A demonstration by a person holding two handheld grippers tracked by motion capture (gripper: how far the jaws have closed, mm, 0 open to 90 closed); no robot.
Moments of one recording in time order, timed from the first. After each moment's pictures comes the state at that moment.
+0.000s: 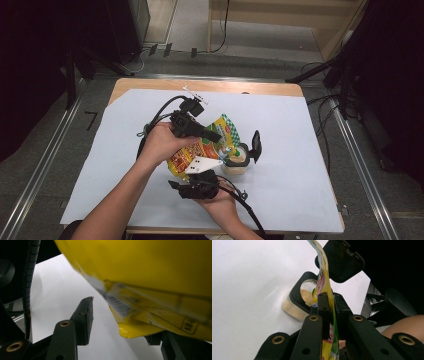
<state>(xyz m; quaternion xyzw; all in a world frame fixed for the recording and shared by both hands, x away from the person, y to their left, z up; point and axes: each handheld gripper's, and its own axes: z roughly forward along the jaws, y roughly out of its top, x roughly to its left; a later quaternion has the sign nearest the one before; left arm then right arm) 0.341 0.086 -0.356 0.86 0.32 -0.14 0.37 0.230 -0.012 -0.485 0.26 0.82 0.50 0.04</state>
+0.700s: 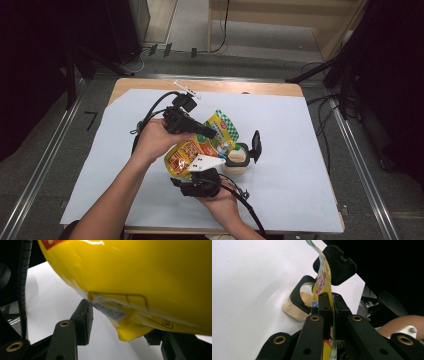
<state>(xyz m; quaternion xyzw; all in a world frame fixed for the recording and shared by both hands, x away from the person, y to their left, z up) 0.343 0.101 -0.346 0.85 0.32 -0.15 0.39 0.233 -0.016 -0.482 0.26 0.82 0.51 0.05</state>
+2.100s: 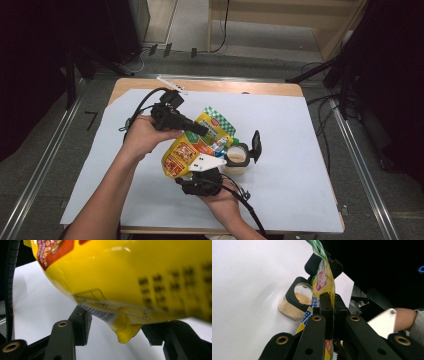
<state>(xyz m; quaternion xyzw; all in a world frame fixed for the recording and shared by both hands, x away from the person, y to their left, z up) 0.342 0.132 -0.332 0.84 0.29 -0.16 0.42 0.233 -0.019 -0.478 0.27 0.82 0.50 0.09</state>
